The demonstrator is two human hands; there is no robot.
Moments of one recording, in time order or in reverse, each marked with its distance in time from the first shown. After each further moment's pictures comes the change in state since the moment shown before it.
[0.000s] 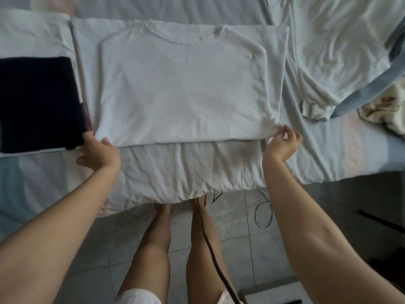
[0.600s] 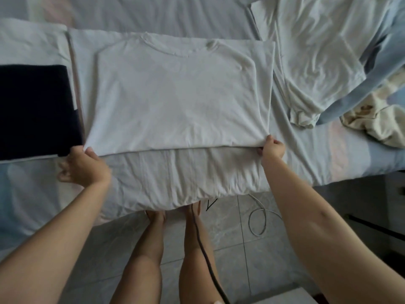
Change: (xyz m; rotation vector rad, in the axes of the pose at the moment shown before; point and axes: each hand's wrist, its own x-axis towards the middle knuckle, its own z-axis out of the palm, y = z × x) left_hand -0.009 -0.018 -0.005 0.002 0.105 0.016; right_hand 0.020 0.004 -0.001 0.063 -0.243 0.427
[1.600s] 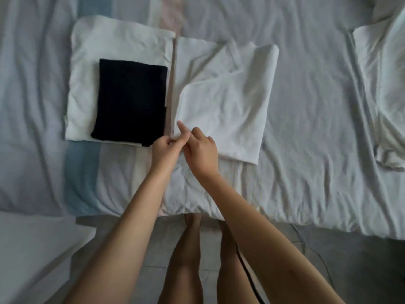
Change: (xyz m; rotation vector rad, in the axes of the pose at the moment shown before) left_hand 0.029 0.008 -0.043 -0.815 -0.588 -0.053; right_hand -0.286 0.059 0.197 -0.500 -0.713 -1.448
